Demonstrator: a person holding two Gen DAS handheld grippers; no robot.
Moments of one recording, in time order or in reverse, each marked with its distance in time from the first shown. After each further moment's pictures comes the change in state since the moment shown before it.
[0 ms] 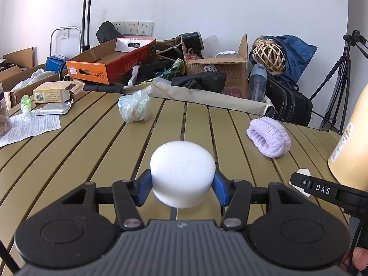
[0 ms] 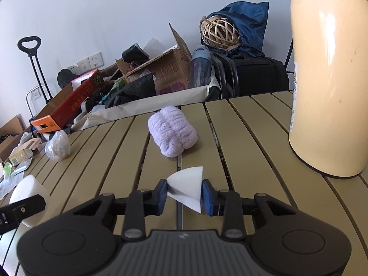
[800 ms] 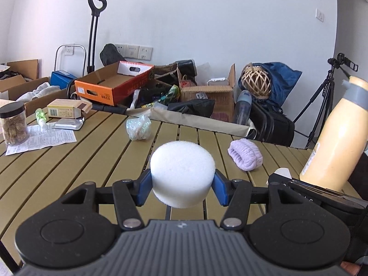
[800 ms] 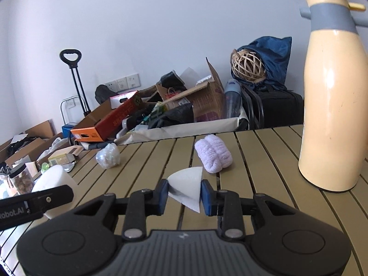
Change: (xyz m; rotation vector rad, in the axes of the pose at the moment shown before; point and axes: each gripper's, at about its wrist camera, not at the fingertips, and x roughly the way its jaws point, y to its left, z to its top) left arm -0.098 0.004 -0.005 -0.029 -0.114 -0.047; right arm -0.097 0.037 -0.009 -0.088 -0.128 0.121
